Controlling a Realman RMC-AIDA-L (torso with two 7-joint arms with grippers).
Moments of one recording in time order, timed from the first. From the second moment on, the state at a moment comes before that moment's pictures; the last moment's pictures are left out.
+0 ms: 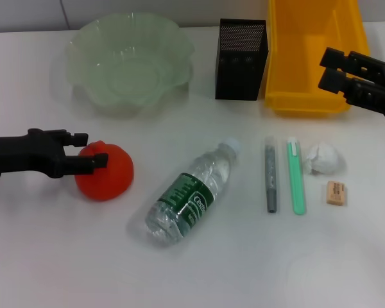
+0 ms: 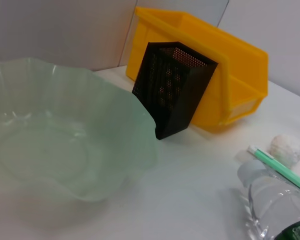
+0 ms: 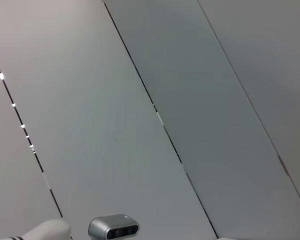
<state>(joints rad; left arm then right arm) -0.50 -2.02 0.63 0.72 2.21 1.52 -1.58 0.45 2.03 -0.60 -0.62 -1.68 -1.86 1.52</state>
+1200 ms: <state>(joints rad) -0.51 -2.02 0.71 0.77 2.13 1.54 -1.56 0.47 2.03 -0.59 -0.62 -1.68 -1.84 1.51</state>
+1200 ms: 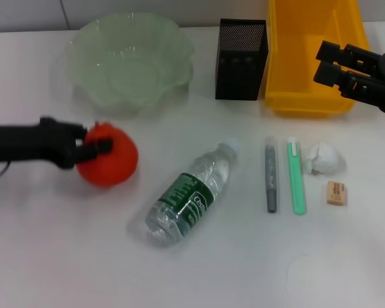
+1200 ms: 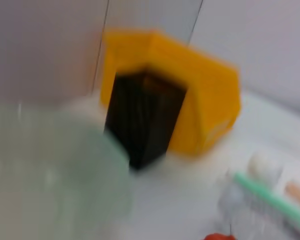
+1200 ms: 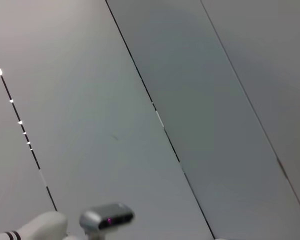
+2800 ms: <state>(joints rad) -0.81 -2.08 0.88 0.43 1.60 0.73 -0.80 0.49 2.05 -0.65 -1.44 -2.28 -1.84 2.57</state>
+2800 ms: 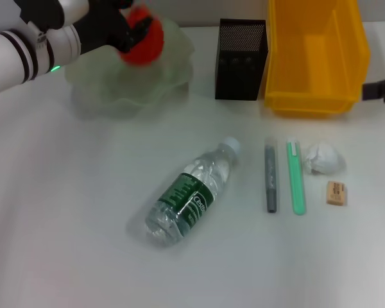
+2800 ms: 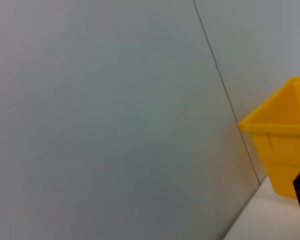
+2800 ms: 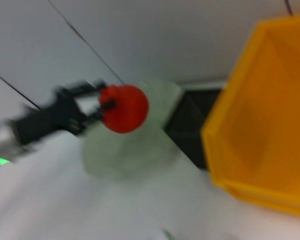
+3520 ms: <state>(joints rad) -0.77 -2.08 0.88 0.44 1.54 0.75 -0.79 0.78 2.02 -0.82 -0.96 -2.72 -1.61 2.66</state>
